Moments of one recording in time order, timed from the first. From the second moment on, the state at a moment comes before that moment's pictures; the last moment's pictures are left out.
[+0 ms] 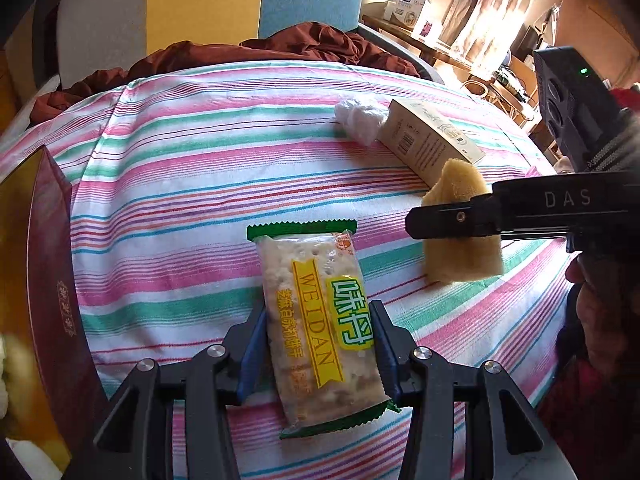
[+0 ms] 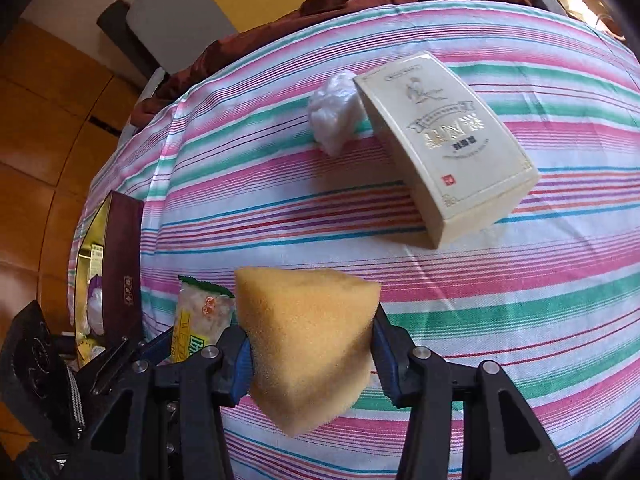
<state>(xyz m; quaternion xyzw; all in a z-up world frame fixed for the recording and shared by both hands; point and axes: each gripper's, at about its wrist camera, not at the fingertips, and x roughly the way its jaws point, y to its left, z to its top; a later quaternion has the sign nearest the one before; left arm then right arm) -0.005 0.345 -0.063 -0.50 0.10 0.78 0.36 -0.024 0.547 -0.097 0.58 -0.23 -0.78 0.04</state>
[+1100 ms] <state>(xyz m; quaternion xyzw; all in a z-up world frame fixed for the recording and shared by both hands) -0.093 0.077 -0.005 -0.44 -0.01 0.89 0.14 -0.018 0.513 -0.089 0.59 -0.12 -0.80 0.01</state>
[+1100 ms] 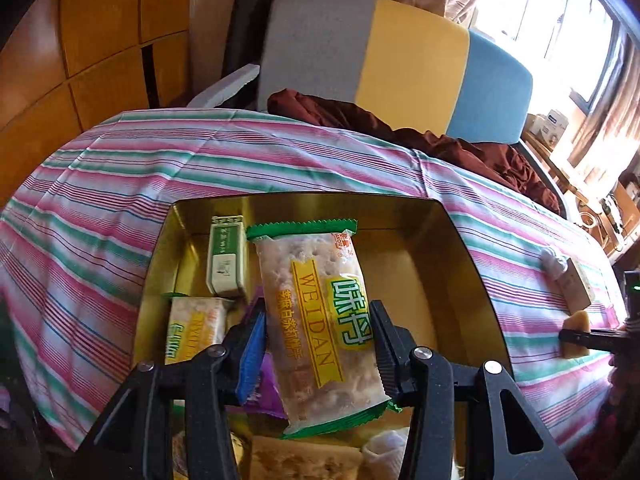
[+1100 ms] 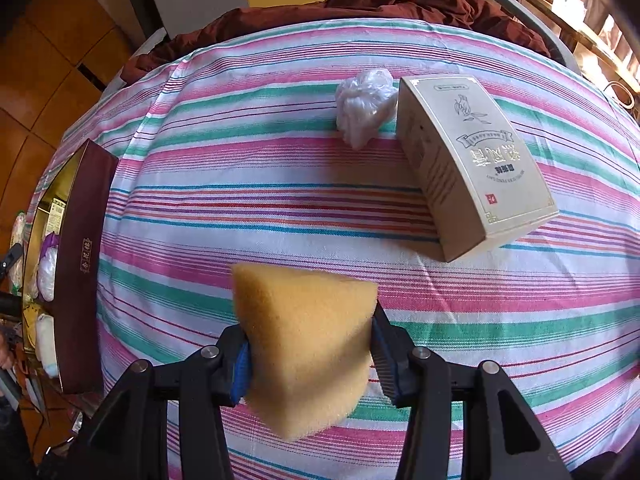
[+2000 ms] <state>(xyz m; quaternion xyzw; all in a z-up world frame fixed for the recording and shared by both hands) -0.145 0.053 -0.033 -0.47 -0.02 0.88 0.07 -0.017 0.505 -0.087 0.59 -0.11 -0.80 0.01</state>
